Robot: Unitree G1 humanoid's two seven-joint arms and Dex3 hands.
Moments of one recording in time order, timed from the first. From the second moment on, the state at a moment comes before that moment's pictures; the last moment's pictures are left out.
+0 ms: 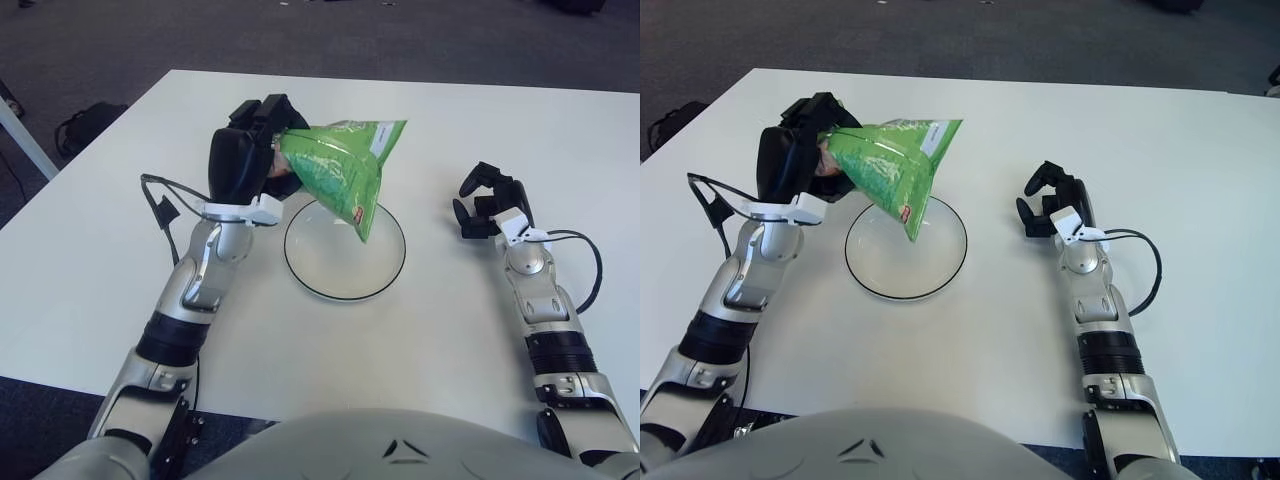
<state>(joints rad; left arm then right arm) -0.24 0.30 -0.19 -0.21 0.66 -0.22 0.35 -0.18 -0.32 -0.03 0.18 -0.25 0.02 -0.10</state>
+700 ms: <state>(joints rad) -0.17 0.28 -0.29 -0.22 0.73 -0.30 0.24 -0.18 -0.32 -0.02 0.18 -0.26 0.00 -0.11</state>
